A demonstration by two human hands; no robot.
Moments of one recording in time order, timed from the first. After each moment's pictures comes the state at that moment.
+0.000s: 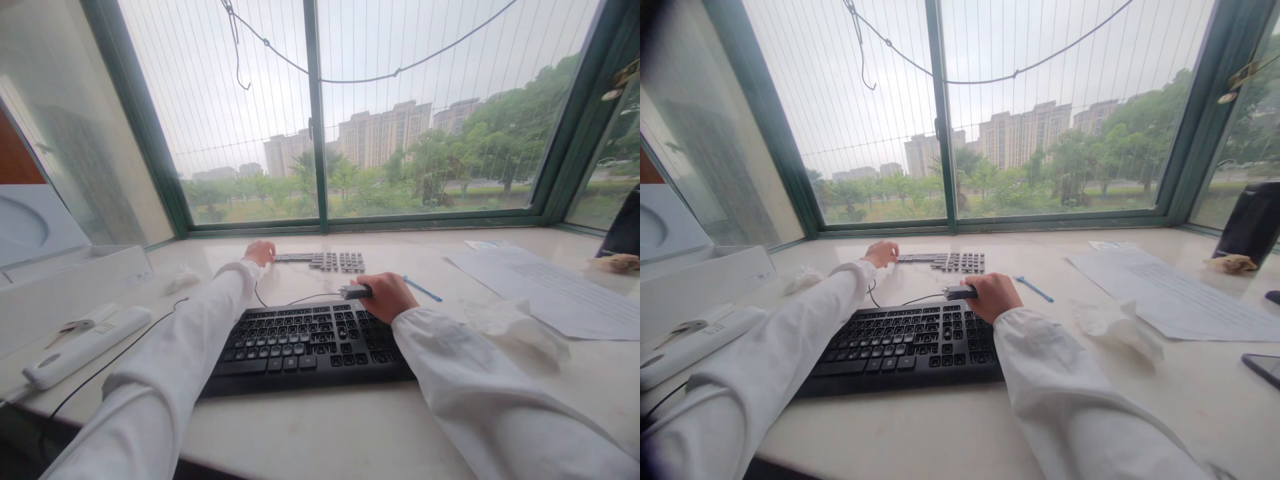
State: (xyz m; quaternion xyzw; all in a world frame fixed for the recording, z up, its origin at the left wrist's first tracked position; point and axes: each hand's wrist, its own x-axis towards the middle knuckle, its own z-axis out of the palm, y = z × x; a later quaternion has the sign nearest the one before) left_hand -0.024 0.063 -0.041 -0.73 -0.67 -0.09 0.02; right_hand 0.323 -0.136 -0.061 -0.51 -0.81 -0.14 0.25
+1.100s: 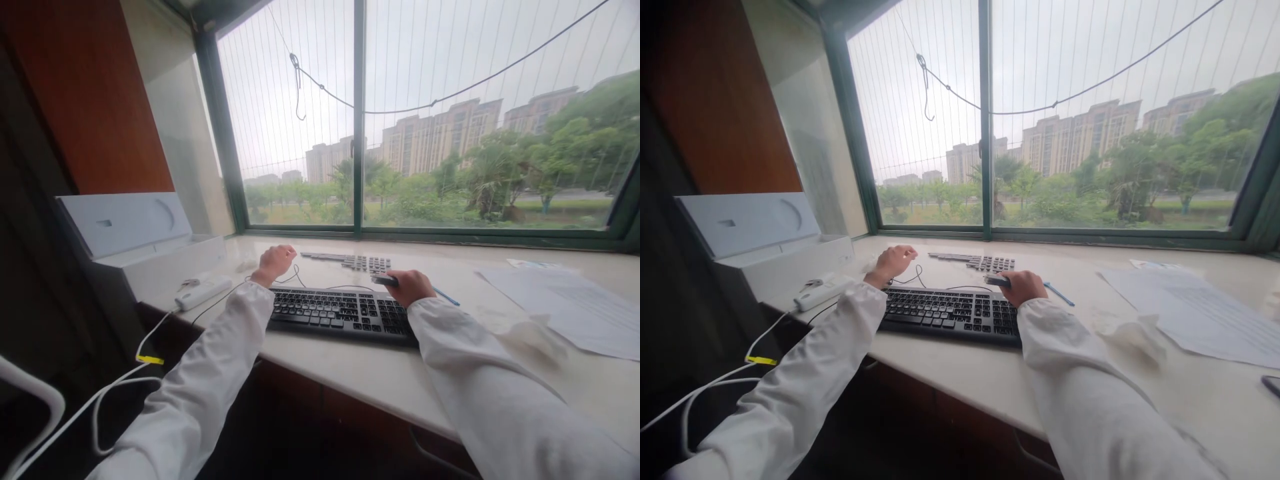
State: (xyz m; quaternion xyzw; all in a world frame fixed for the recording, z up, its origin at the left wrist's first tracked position) left_hand -0.023 -0.136 0.002 -0.64 -0.73 -0.22 0.10; right_hand 0.334 -0.137 -0.057 -0.54 -0.79 -0.15 0.24
